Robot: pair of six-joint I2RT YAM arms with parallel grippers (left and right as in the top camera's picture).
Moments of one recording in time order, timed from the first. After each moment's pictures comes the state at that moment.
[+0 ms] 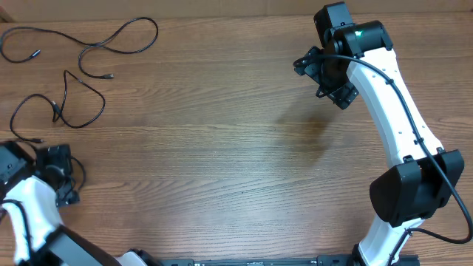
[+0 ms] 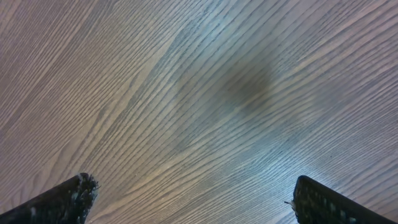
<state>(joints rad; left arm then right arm) 0.77 1.42 0.88 -0.58 0.17 -0.97 0.24 1.94 1.93 -1.34 0.08 0.96</state>
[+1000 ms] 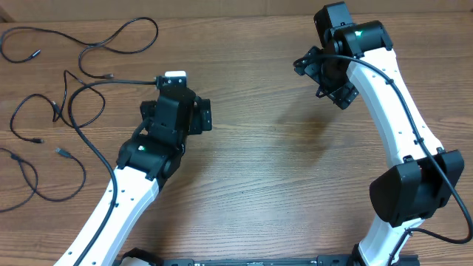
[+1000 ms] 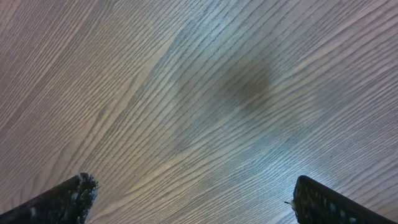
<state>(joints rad) -0.38 1.27 1.01 -0.48 -0.34 -0.29 0.24 1.94 1.93 -1.34 0.08 0.96</state>
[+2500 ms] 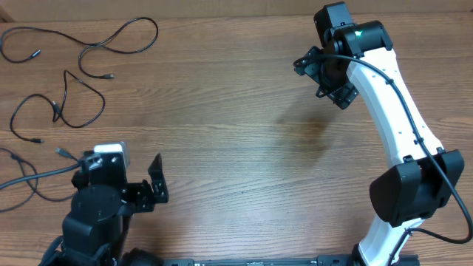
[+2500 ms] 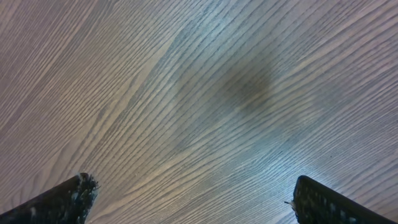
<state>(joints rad) -0.38 0.59 1.06 -1.04 -0.33 -0.28 0.24 1.94 1.93 -1.34 0.08 0.96</state>
